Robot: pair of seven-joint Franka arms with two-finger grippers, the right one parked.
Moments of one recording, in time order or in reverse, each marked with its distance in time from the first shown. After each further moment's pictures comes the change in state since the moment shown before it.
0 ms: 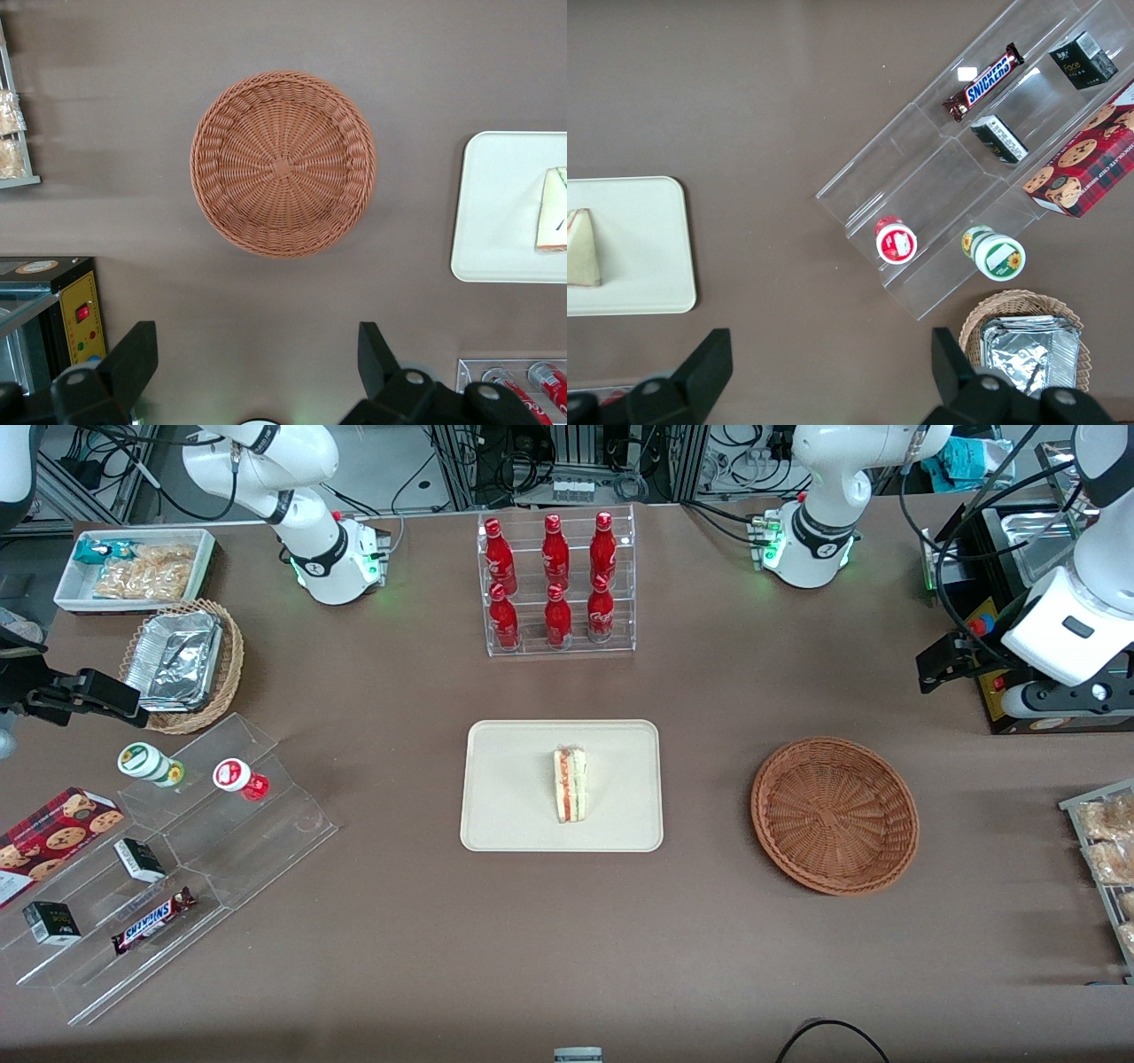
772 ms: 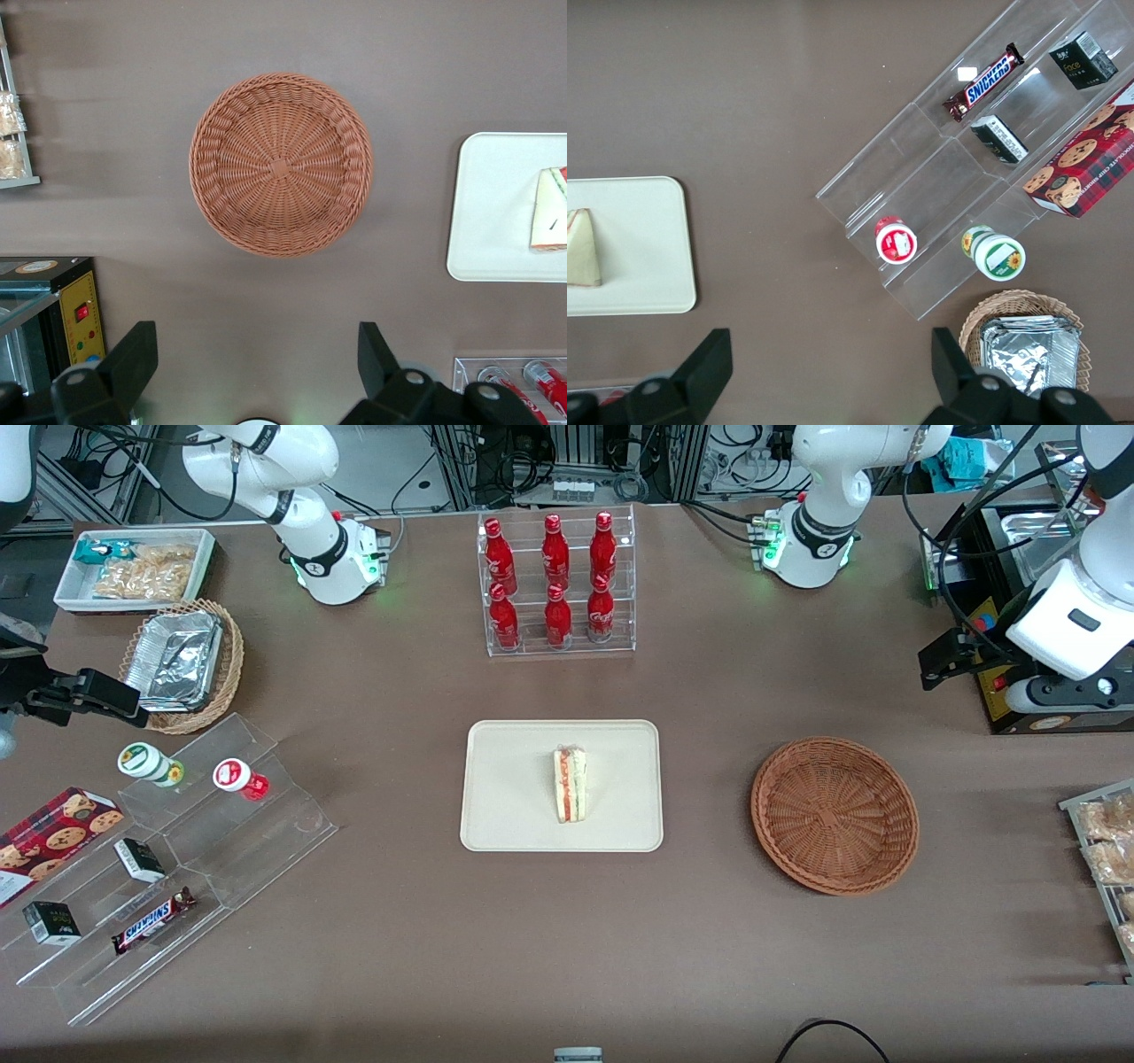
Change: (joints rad) arm 0.000 -0.004 0.000 0.012 -0.008 -0.009 0.000
